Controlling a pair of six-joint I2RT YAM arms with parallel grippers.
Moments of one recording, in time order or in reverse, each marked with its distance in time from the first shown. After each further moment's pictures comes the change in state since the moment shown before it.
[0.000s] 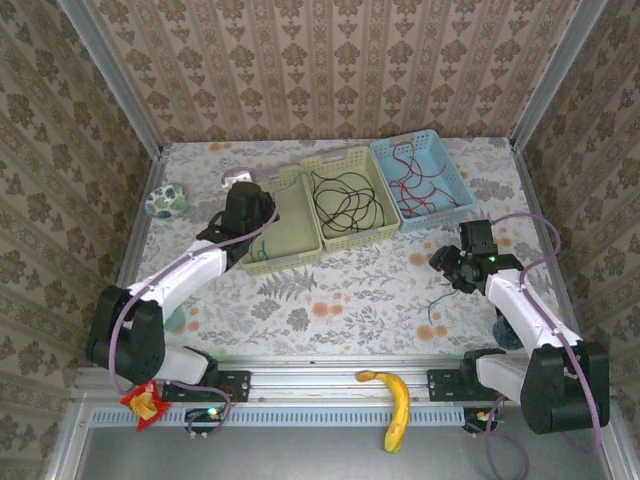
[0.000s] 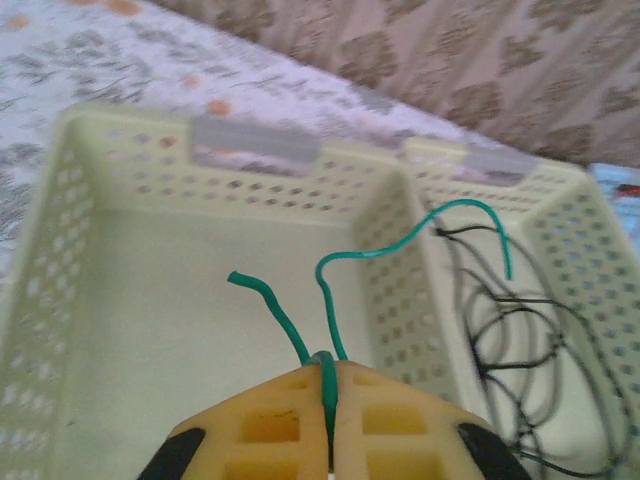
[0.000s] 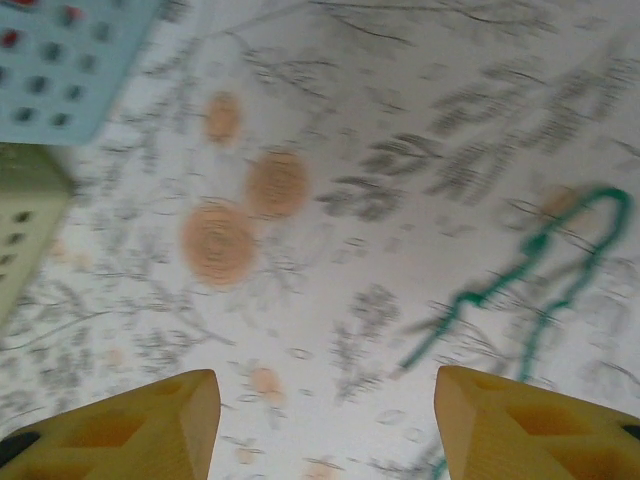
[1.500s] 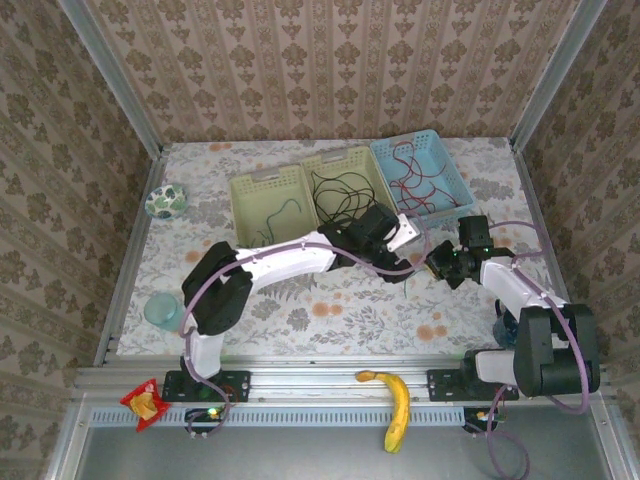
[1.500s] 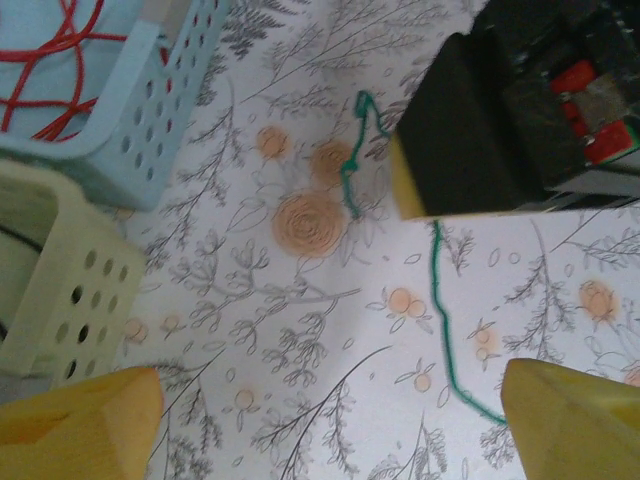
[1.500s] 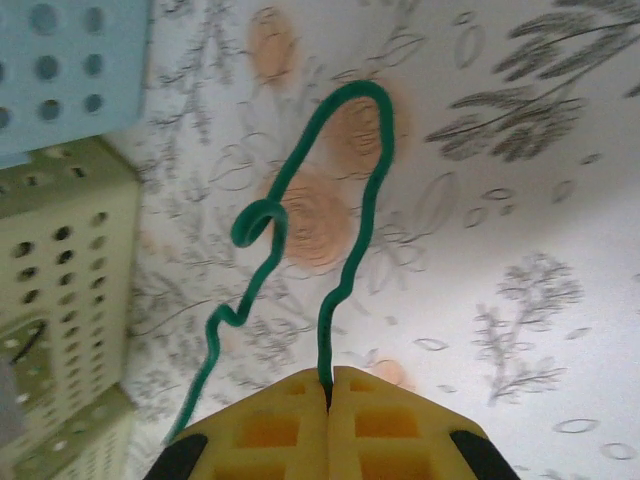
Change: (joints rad) left arm -0.580 0.554 0.613 -0.312 0.348 0.653; right arm -0.044 0.175 -0.002 0.196 -0.328 0.233
